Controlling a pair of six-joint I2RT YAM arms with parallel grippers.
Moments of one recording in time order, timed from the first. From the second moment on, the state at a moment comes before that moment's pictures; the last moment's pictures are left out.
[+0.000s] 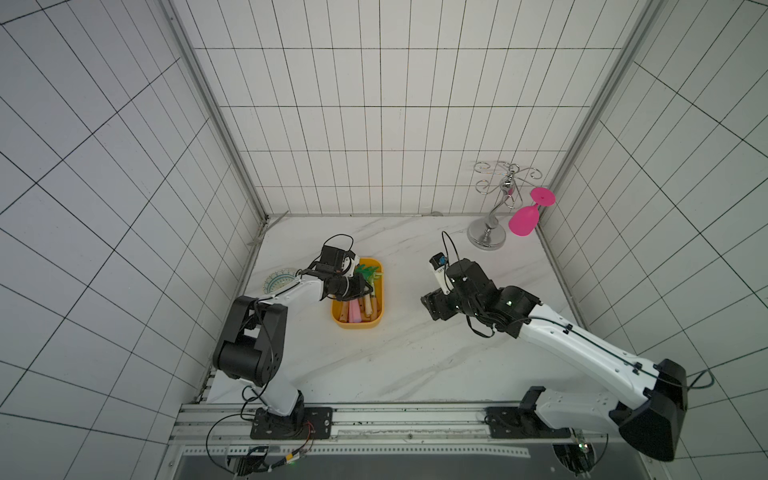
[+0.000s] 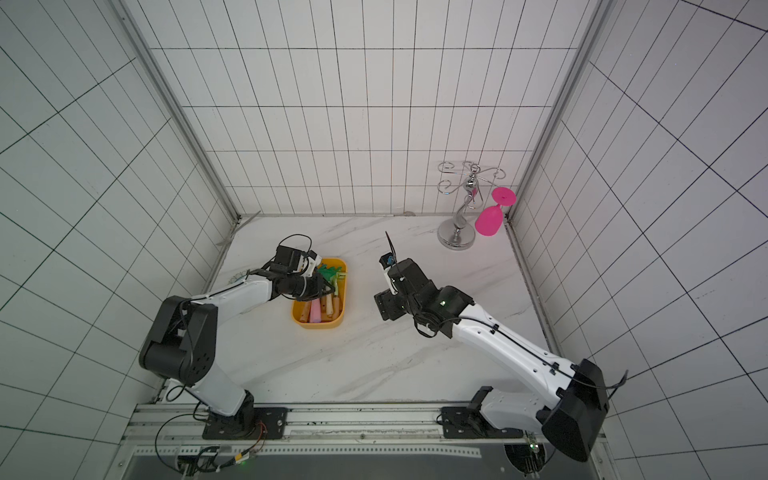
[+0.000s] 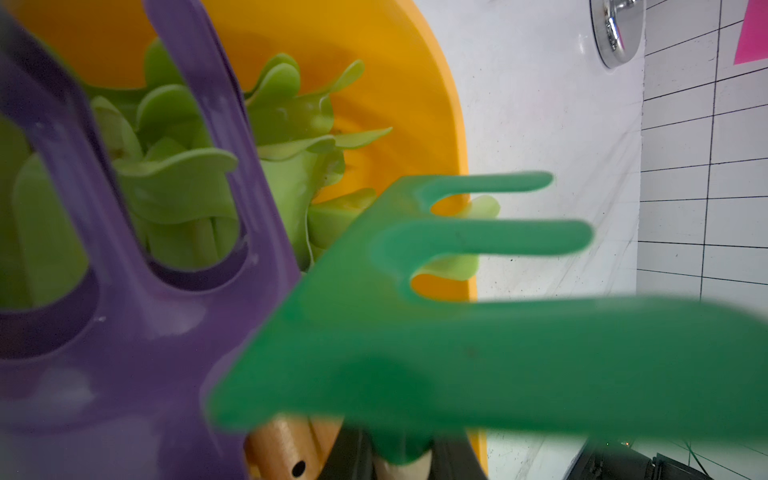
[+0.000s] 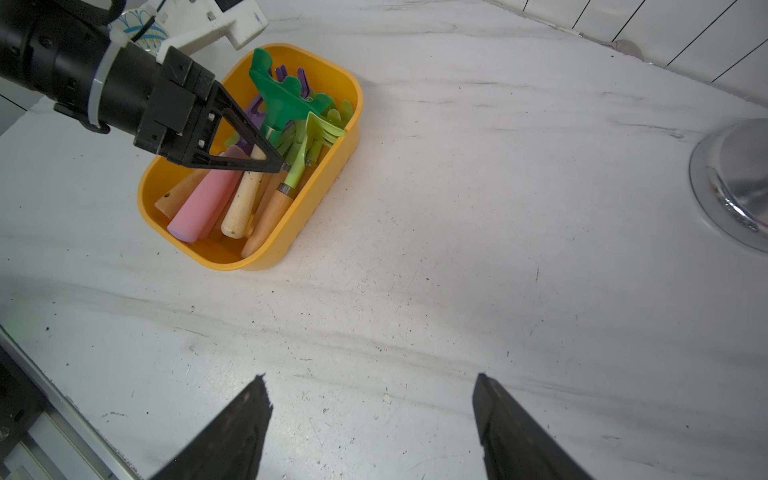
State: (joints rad) left arm -0.26 1.67 0.97 -0.30 0.56 -0.44; right arm 0.91 1.23 1.07 -0.64 0.13 0.18
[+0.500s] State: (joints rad) left arm -0.25 1.59 0.96 -0.27 0.50 -0.46; right arm 0.84 1.28 1.07 -0.64 0.13 0.16
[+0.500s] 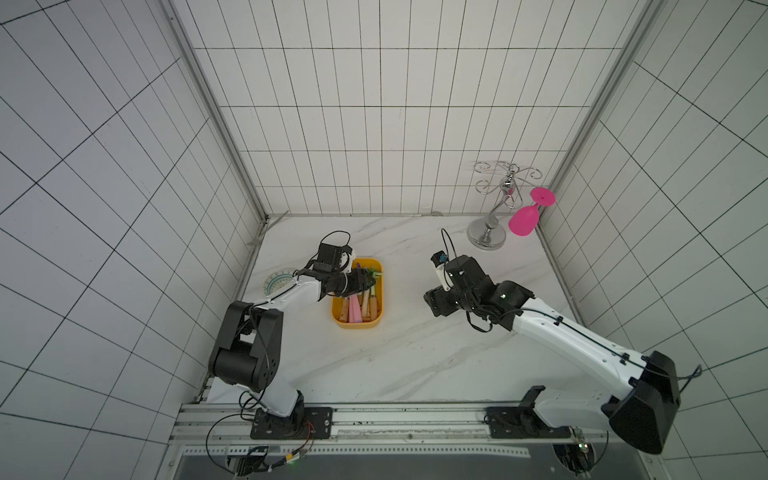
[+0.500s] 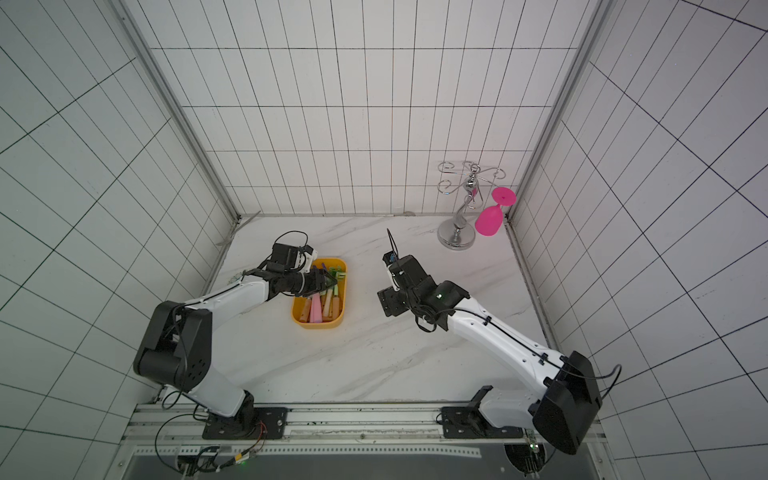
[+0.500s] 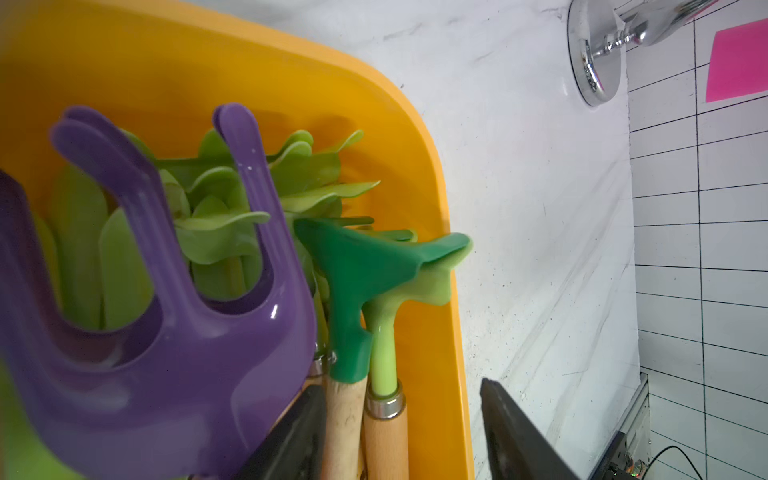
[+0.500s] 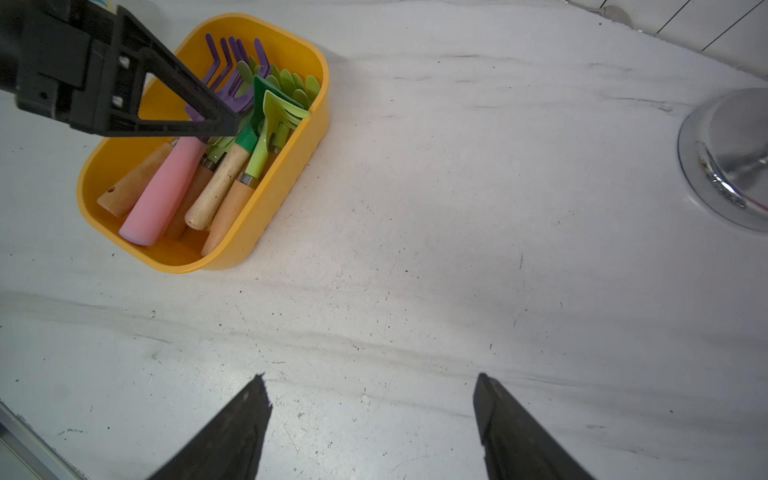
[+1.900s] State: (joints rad) left arm -0.03 1.55 0.41 0.77 -0.32 -0.15; right arm 0.00 1.52 0.47 0.60 0.21 0.05
